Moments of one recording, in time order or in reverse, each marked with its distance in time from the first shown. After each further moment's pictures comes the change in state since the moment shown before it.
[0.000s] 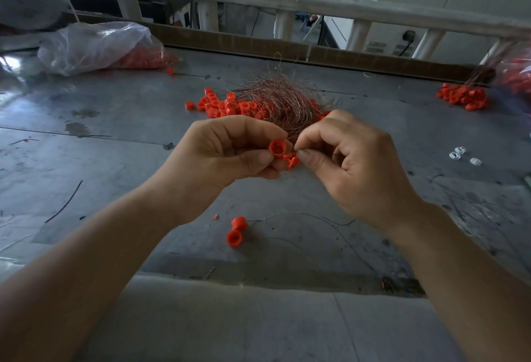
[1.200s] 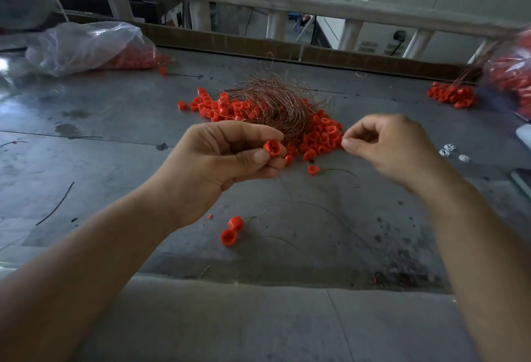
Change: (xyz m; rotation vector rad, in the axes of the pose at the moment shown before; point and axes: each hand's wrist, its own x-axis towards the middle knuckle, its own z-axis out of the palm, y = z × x) left_hand 0.001 -0.003 0.005 -0.154 0.023 -0.078; right_hand 0.002 0.058 -0.030 -0.140 -0.112 0.553
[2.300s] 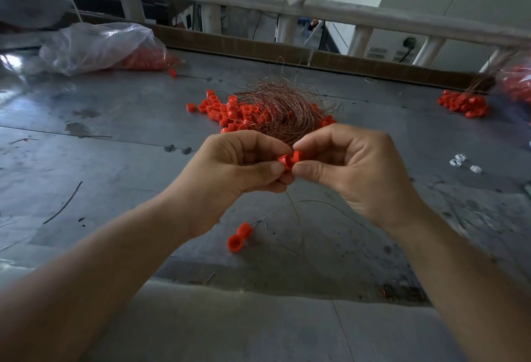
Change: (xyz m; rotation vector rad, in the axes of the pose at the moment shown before) left_hand -0.001 -0.002 0.006 0.127 0.056 -0.049; right_hand -0.027 -0.051 0.027 0.745 -0.160 -0.275
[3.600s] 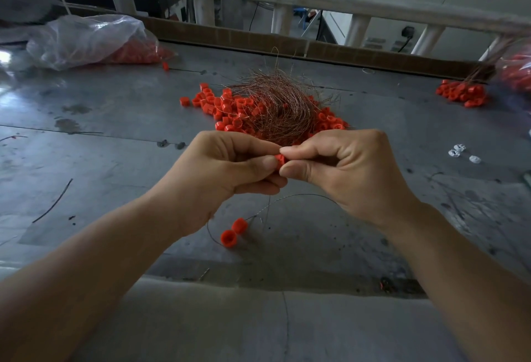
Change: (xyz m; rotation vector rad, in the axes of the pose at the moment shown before) left_hand -0.002 -0.001 0.001 0.027 0.005 -0.072; right_hand -0.004 0.001 0.002 -0.310 0.007 -0.243
